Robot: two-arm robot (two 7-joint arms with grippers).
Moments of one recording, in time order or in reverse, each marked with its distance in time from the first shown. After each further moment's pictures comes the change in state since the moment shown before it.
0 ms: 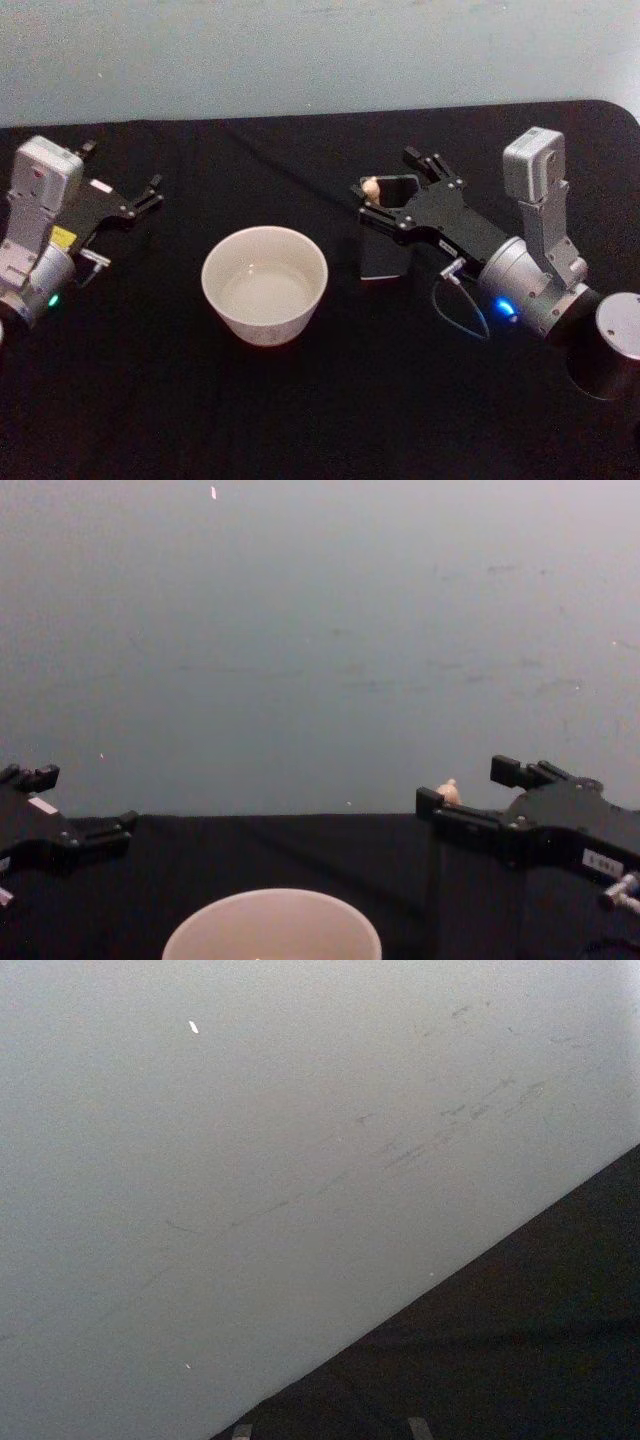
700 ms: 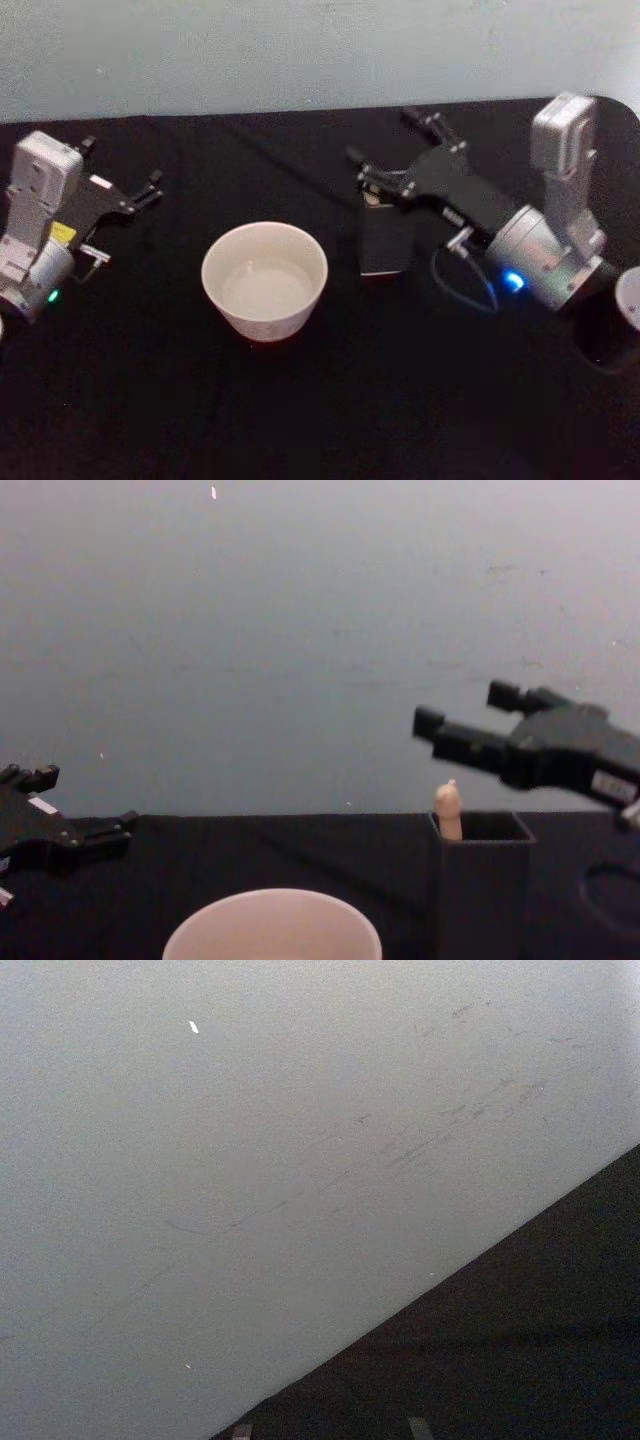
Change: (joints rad) left arm 0.000 0.000 0.000 0.000 0.000 0.000 0.000; right arm 0.016 0.012 0.016 -0.055 0.062 -0.040 0.060
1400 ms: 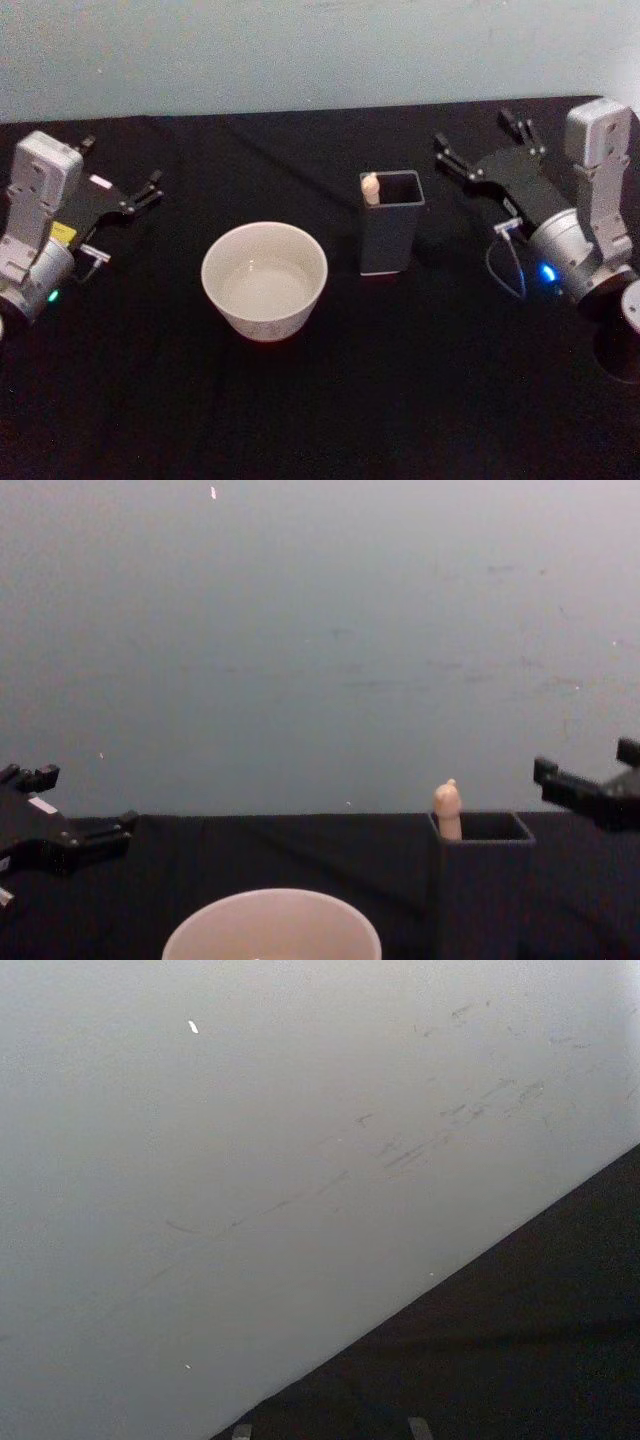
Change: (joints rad) left arm 0.000 0.000 0.000 0.000 0.000 0.000 0.000; right arm -0.010 -0.067 0.116 0.118 -0.147 0.029 -0.252
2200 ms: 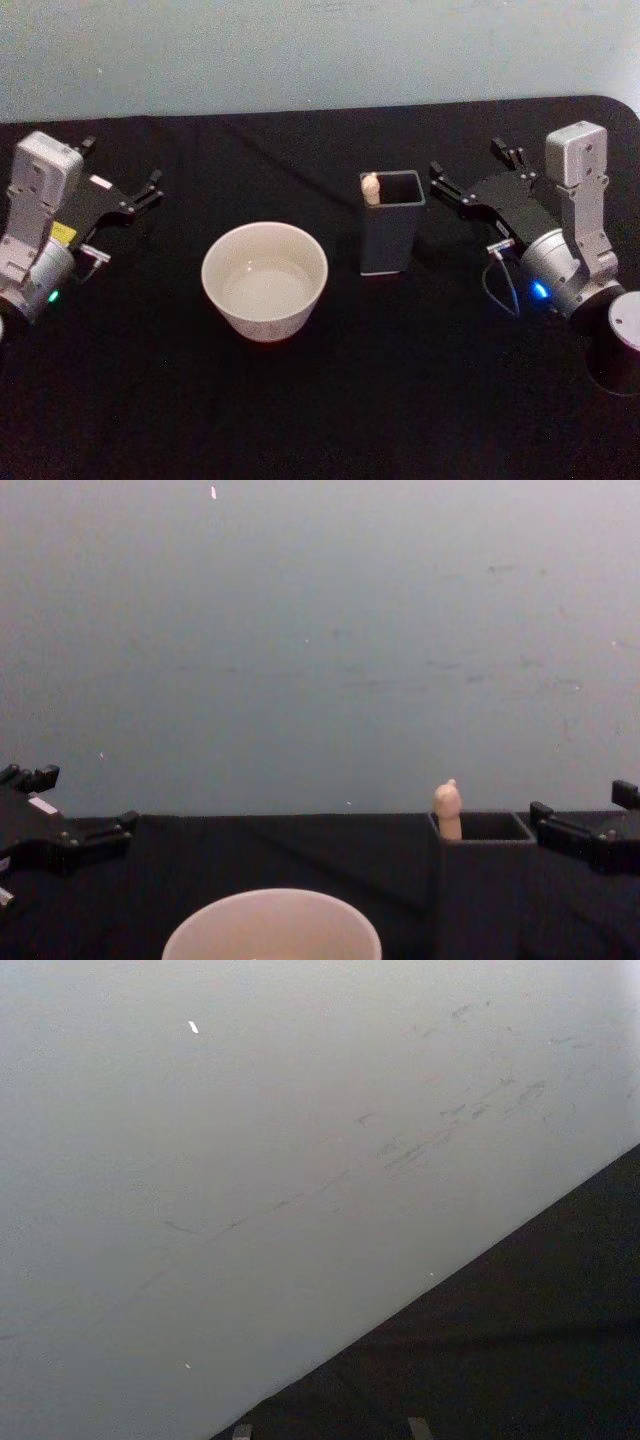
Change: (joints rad) left arm 0.000 0.000 0.000 0.000 0.000 0.000 0.000; right arm -0.001 -0.016 -0.002 0.053 -0.036 0.014 0.000
